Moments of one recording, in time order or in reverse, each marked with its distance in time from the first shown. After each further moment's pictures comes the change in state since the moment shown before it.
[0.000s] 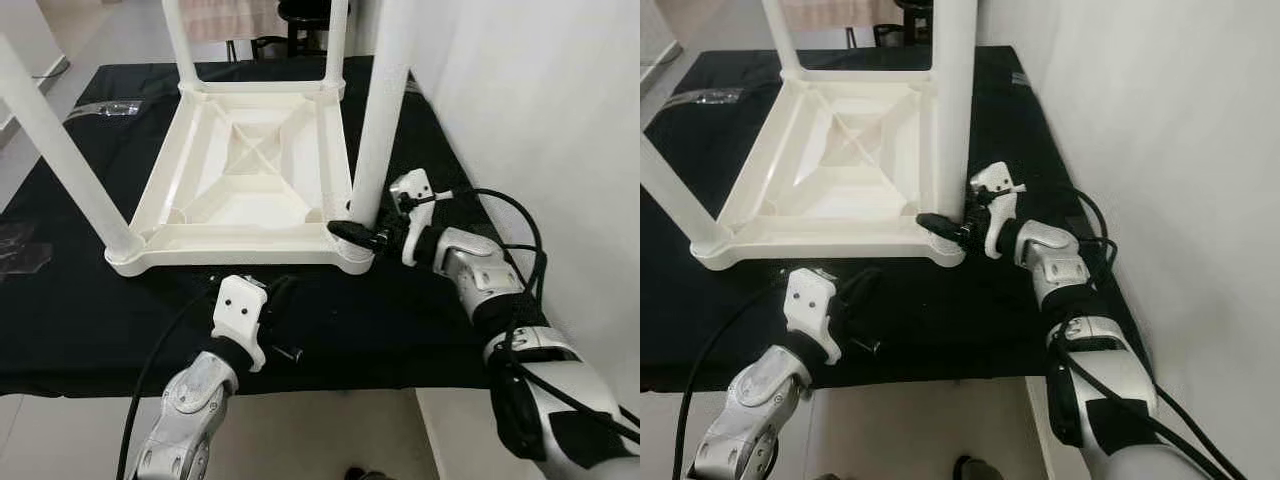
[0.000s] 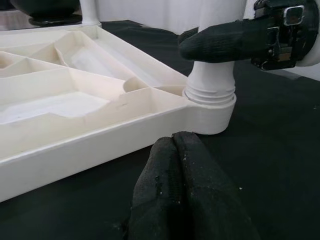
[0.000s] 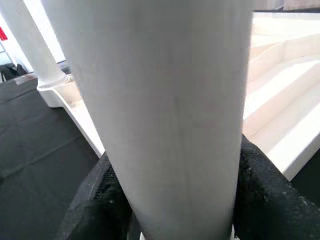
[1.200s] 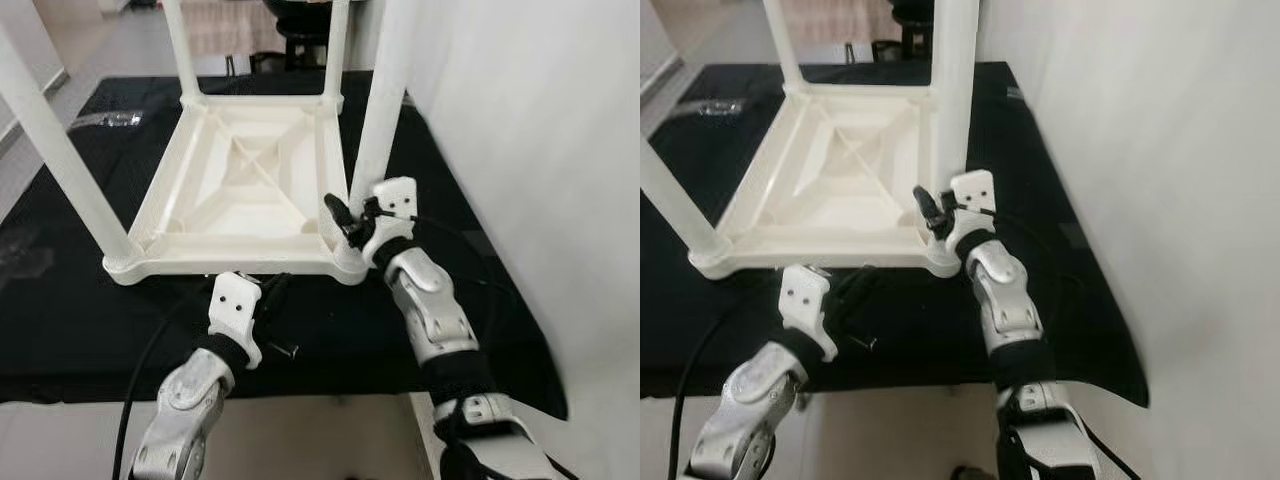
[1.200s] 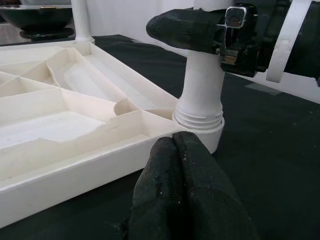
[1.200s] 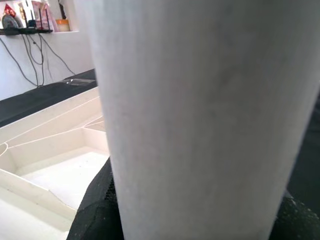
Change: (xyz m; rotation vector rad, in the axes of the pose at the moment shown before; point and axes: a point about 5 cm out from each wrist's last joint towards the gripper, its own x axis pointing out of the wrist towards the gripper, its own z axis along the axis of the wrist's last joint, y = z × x) left arm 0.001 0.005 0.002 -0.021 -0.010 -0.010; right arm 0.034 0.048 -0.003 -0.047 -0.162 -0.520
